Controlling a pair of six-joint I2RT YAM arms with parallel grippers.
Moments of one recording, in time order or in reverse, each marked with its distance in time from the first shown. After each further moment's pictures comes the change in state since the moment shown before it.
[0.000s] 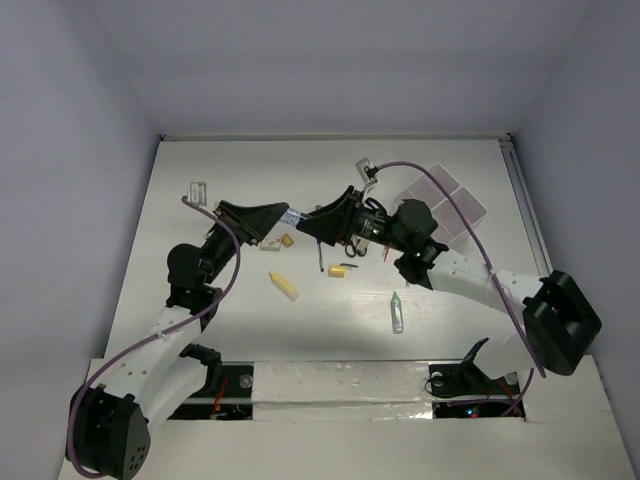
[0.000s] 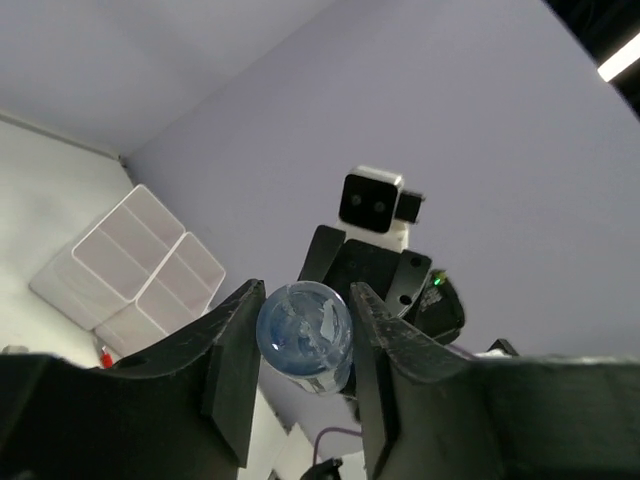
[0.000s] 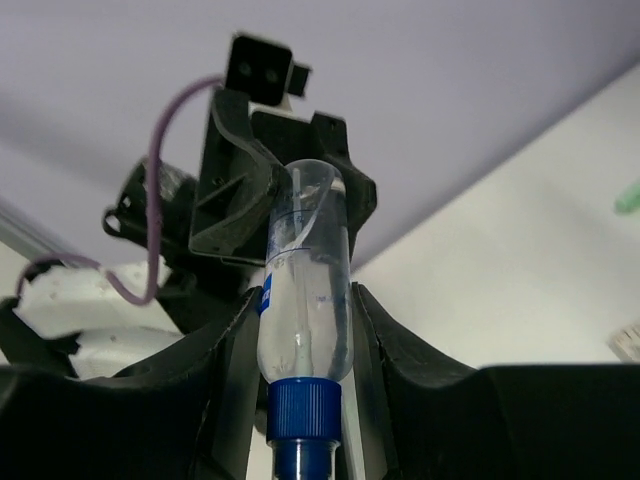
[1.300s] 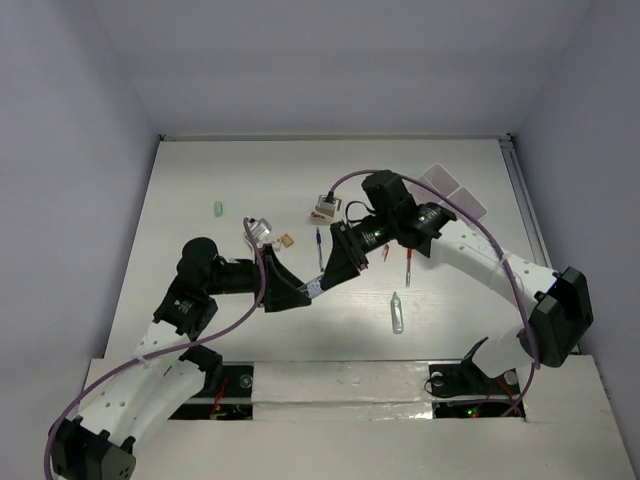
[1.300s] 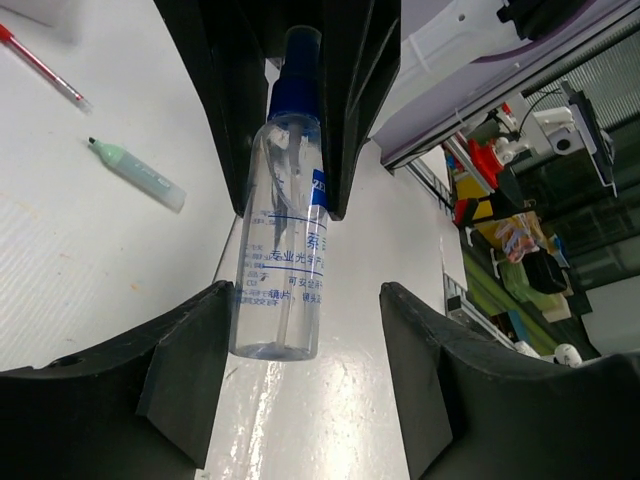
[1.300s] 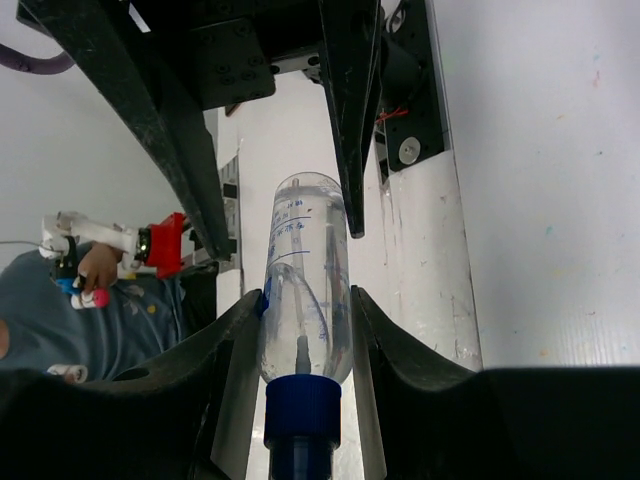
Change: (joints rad) left arm -0.110 -0.171 0.108 -0.808 0.680 0.543; right arm -0.046 0.022 0.401 -1.389 -0.654 -0.505
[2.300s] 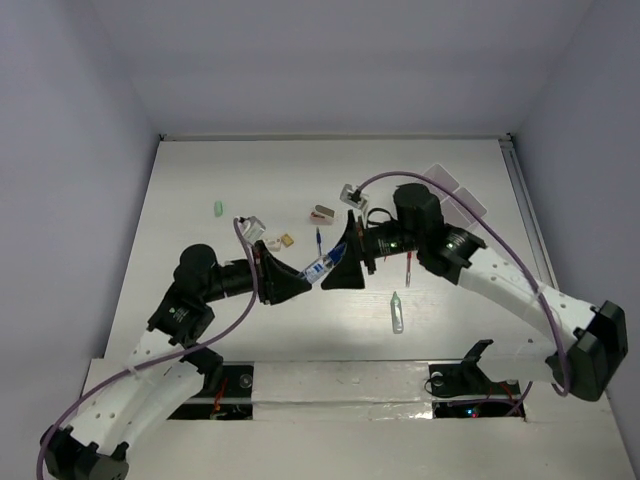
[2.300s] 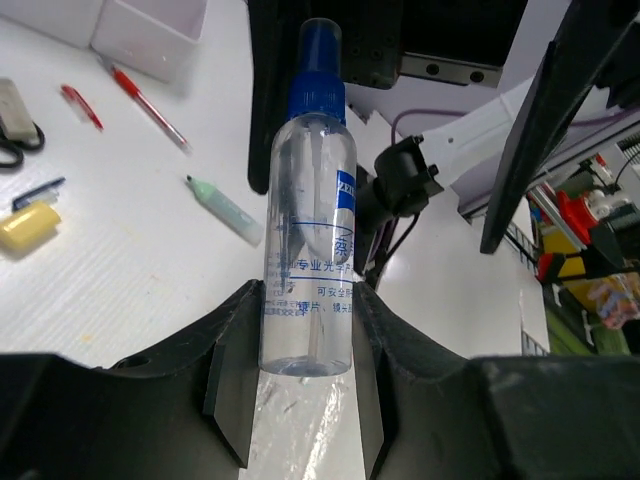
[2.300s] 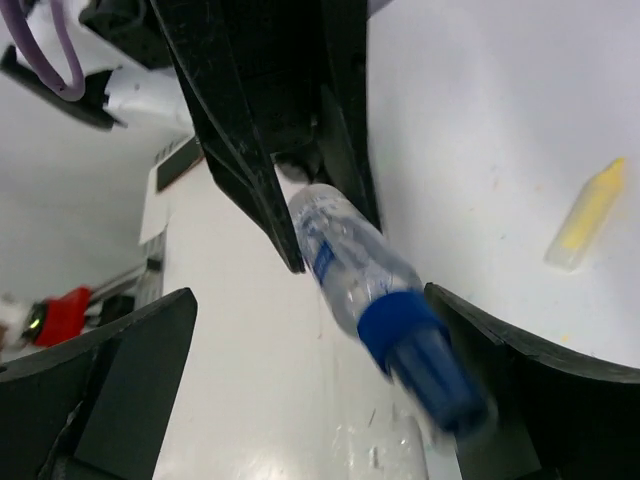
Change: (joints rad) left arm -0.061 -0.040 0.018 -0.093 -0.271 0.109; right arm 0.029 -0.167 -0.143 0.266 0.184 0.060
